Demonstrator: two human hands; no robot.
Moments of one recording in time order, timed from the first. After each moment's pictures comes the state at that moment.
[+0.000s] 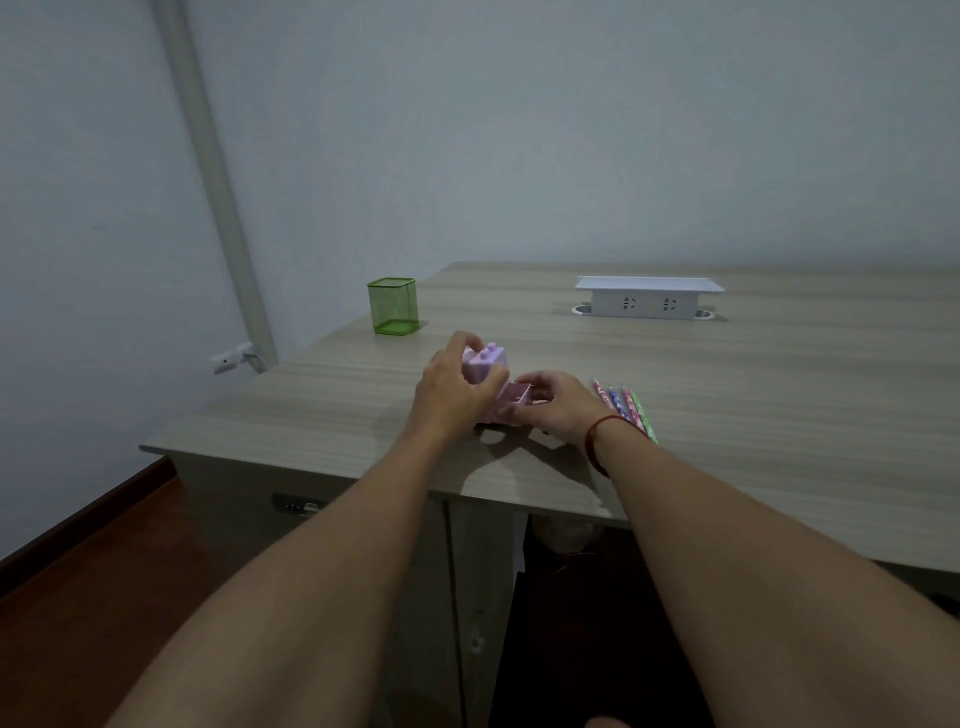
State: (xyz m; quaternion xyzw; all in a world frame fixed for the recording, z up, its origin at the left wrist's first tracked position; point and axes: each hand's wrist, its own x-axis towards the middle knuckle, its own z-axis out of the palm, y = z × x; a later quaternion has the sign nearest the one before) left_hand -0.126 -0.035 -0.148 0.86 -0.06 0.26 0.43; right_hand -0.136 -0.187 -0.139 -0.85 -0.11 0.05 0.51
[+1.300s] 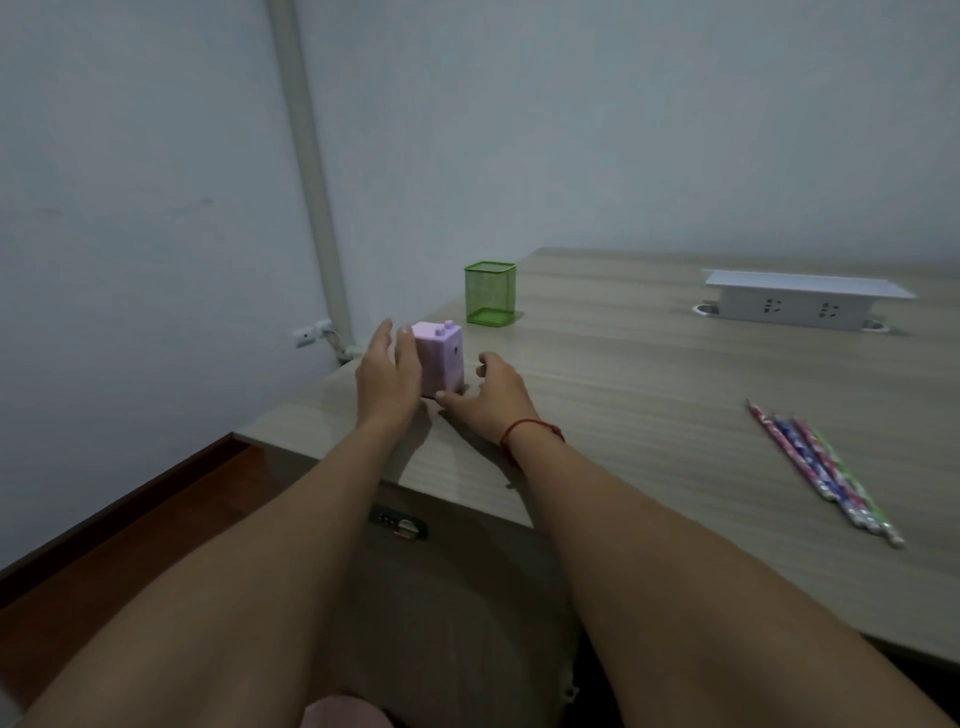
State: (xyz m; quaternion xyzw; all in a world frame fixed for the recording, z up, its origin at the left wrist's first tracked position) left_hand -0.096 0.136 -0.155 0.77 0.17 0.35 0.51; right_hand -0.076 0.019 -0.157 -0.88 -0.17 -0.02 0.44
